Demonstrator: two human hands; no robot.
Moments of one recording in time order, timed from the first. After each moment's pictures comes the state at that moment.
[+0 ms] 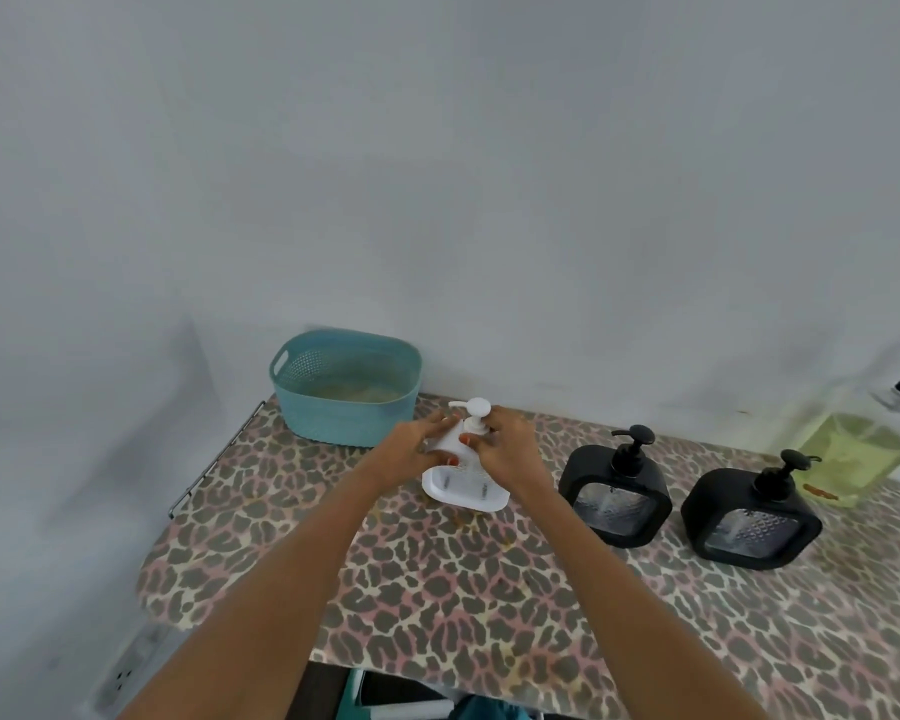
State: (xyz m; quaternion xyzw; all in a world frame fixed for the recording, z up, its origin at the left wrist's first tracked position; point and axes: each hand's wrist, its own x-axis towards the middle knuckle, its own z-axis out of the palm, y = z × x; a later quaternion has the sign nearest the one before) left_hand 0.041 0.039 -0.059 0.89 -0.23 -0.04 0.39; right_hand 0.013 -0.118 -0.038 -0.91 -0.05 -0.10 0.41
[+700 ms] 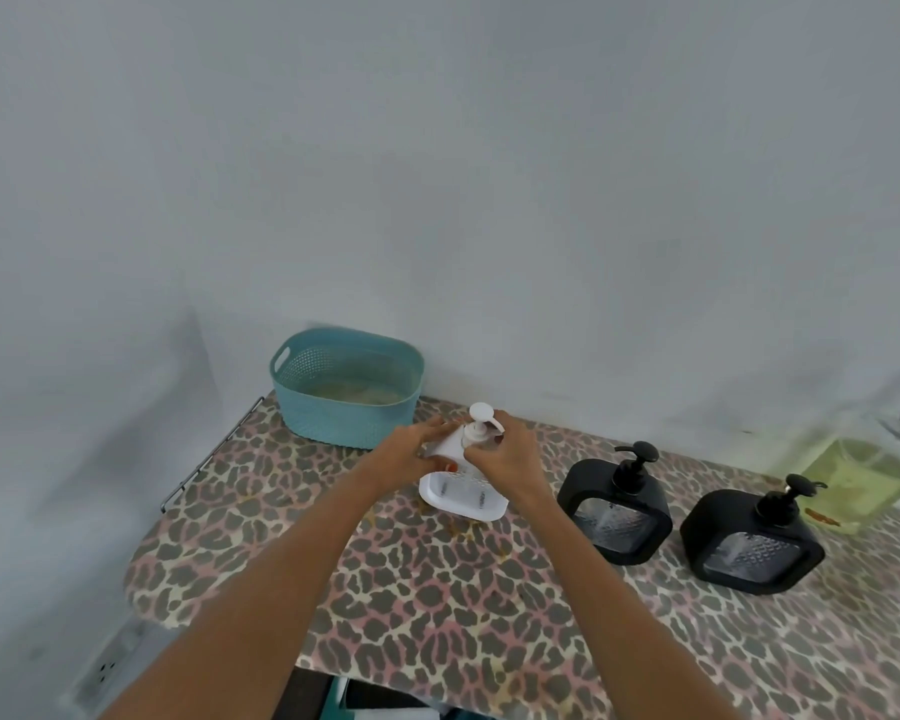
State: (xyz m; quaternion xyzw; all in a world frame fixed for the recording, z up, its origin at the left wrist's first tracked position) left_hand 0.048 0.040 -0.066 0.89 -0.21 -0.05 0.40; right_hand 0.011 -0.117 -0.035 -0.87 0.00 -0.07 0.49
